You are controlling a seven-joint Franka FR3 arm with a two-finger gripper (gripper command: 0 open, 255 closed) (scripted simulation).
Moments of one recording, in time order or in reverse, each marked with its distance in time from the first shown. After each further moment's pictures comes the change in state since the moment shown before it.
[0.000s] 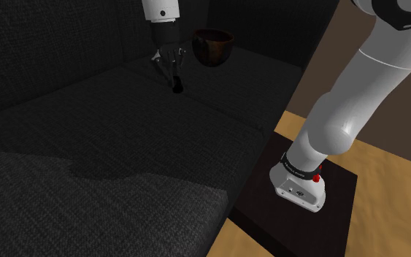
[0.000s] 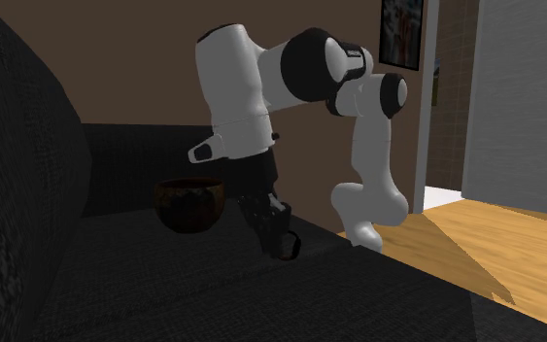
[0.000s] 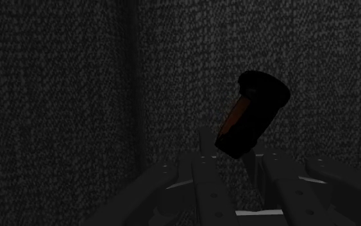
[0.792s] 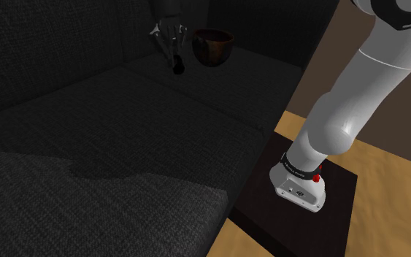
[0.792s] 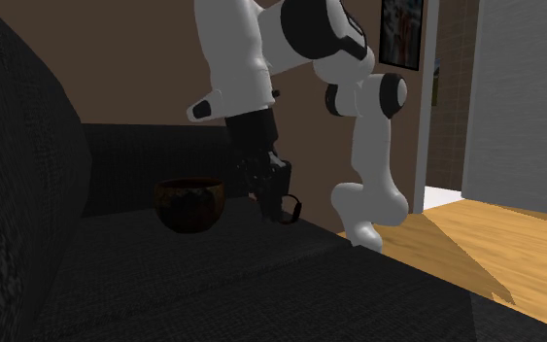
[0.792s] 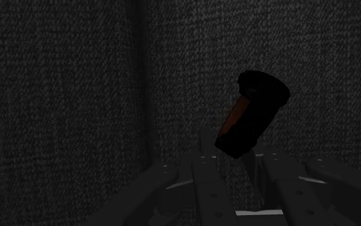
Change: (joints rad) arm -0.003 0.002 -0.004 0.161 -0.002 -0.159 0.014
